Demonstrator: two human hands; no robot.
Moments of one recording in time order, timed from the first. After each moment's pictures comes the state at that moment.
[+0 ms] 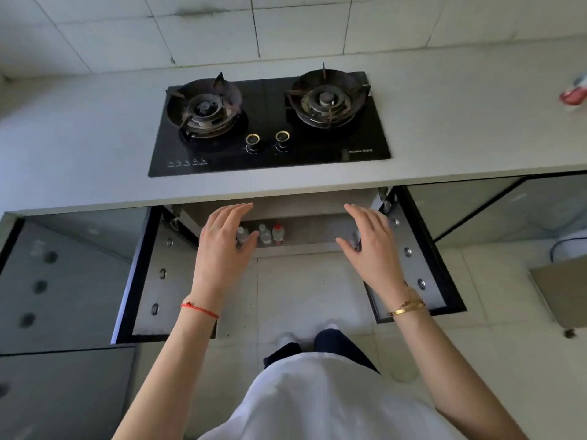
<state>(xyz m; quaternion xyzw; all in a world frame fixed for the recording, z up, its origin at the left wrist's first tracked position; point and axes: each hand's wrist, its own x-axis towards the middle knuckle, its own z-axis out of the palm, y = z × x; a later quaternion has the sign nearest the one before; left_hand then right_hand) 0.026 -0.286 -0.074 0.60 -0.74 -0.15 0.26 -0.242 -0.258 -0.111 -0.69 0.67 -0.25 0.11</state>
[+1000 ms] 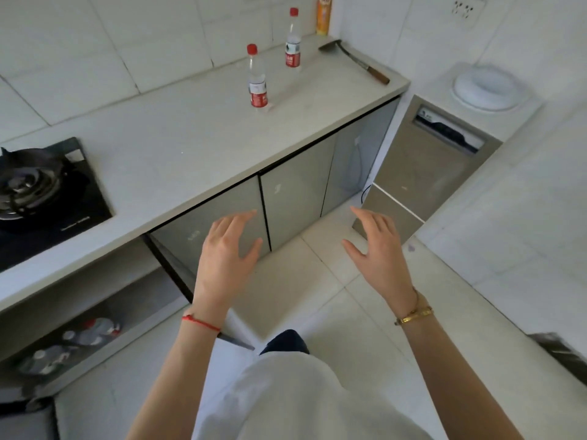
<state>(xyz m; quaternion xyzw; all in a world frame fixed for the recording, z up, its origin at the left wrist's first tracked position) -0.539 -0.156 -0.055 0.36 -0.87 -0.24 0.25 -0.752 0.005 -0.081 -0.45 0.84 -0.30 0.01</state>
